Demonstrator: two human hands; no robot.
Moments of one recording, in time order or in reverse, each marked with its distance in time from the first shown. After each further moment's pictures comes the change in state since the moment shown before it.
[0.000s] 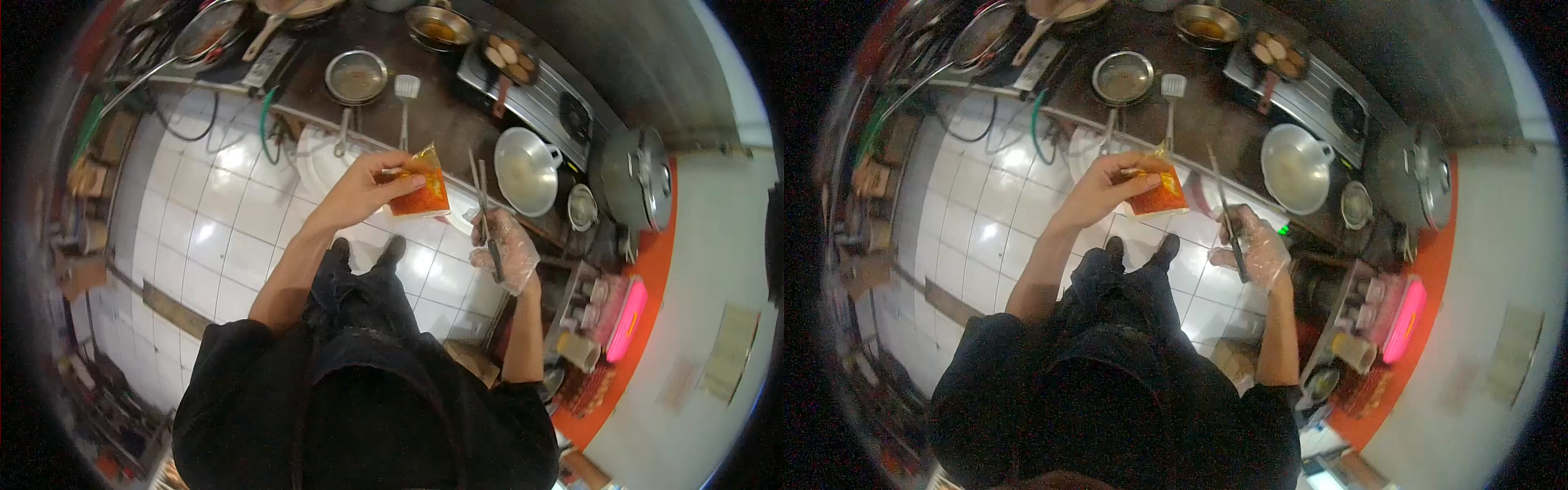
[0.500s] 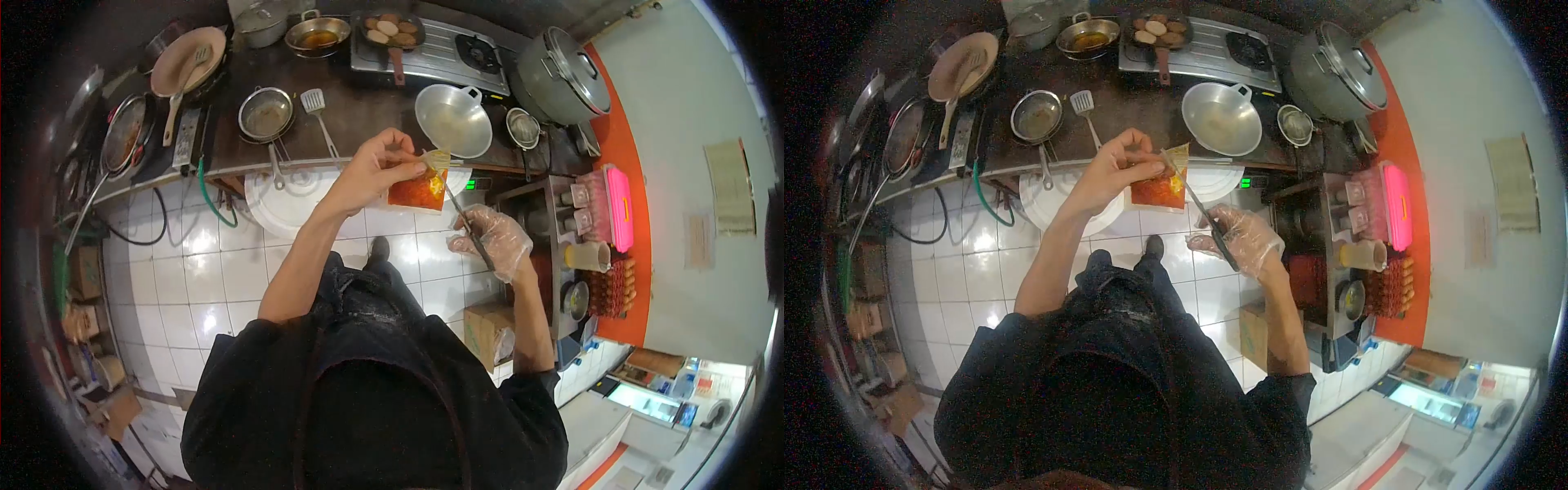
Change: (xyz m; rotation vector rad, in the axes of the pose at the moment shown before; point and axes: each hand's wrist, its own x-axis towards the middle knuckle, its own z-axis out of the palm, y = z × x) left_hand 0.039 -0.006 0.077 -0.108 -0.414 -0.020; right_hand -0.112 -0.021 0.025 -0.160 0.295 0.313
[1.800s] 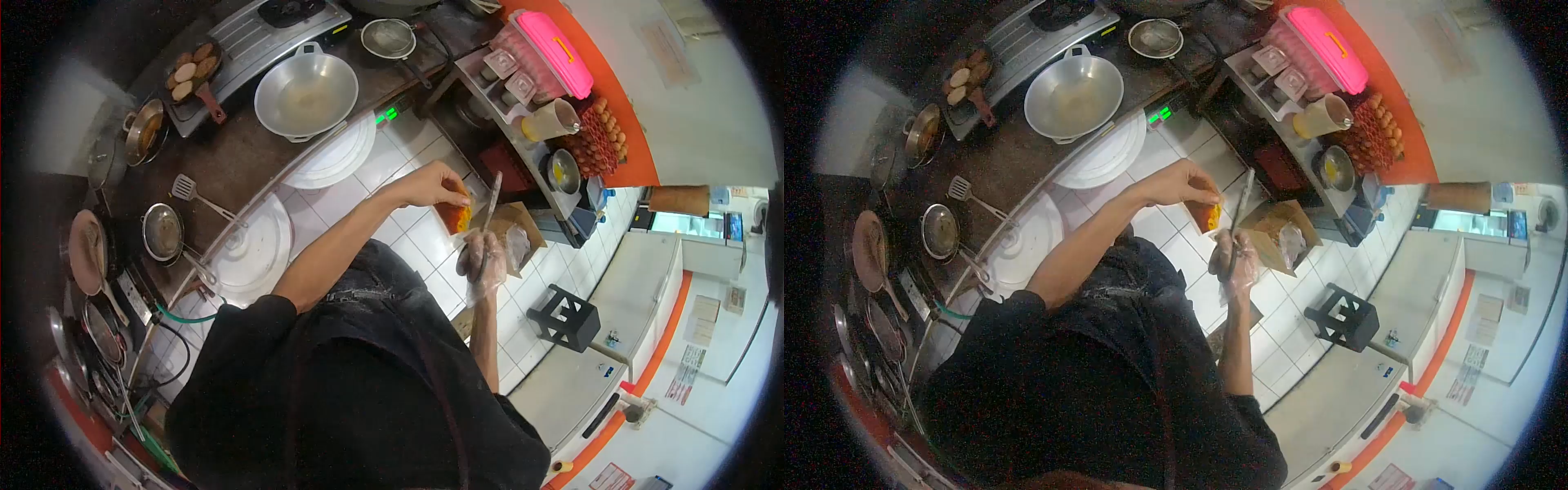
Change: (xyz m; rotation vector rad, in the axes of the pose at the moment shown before) left_hand 0.151 -0.214 0.251 0.214 -1.022 -0.446; right_hand -0.111 0.181 0.053 1.028 1.059 0.421
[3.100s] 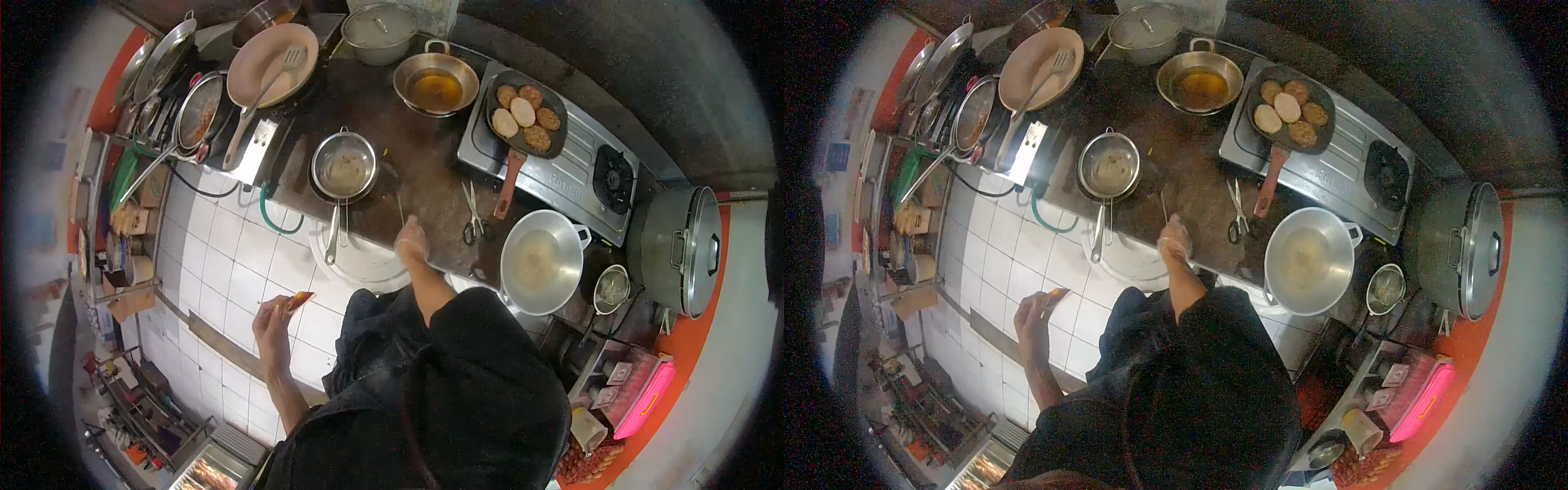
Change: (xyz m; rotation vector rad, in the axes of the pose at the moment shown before) left_hand -0.463 -0.030 0.008 -0.505 2.383 0.217; right_hand 0.089 0.189 0.618 -1.416 -1.103 -0.293
